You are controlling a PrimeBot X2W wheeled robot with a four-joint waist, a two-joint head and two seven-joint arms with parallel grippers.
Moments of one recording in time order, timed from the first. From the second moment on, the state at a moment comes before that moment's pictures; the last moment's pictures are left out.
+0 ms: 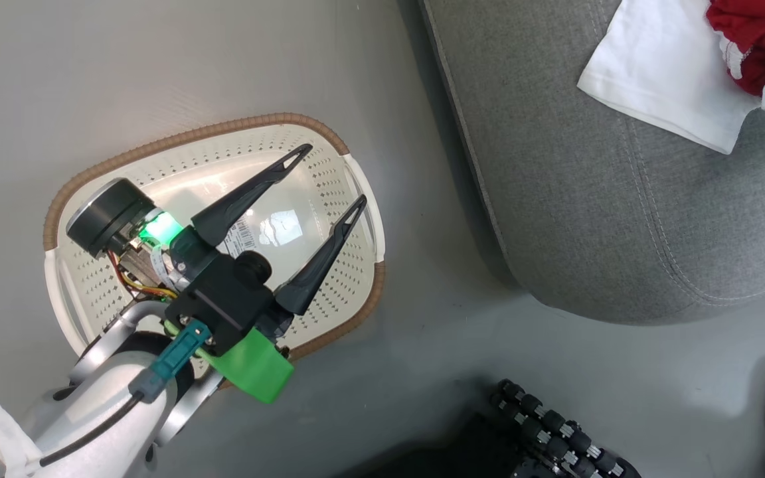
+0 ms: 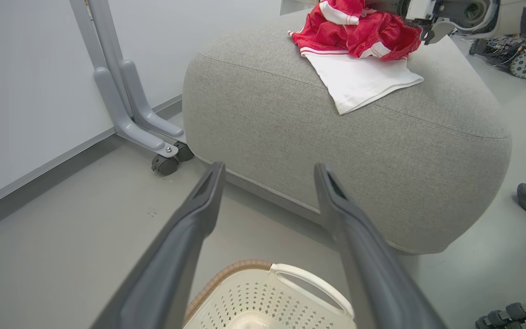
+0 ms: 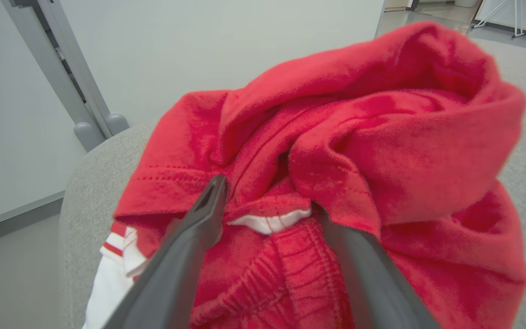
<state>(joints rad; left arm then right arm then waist) -0.51 0.53 -0.64 -0.29 -0.24 -0.10 0.06 -0.88 -0.24 -0.23 0.69 0.42 0.13 -0.26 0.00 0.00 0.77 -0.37</state>
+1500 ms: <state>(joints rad) -0.13 0.23 -0.14 0.01 -0.35 0.17 -0.26 -0.12 -0.05 0.02 -0.01 0.12 0.13 -0.25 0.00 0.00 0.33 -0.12</state>
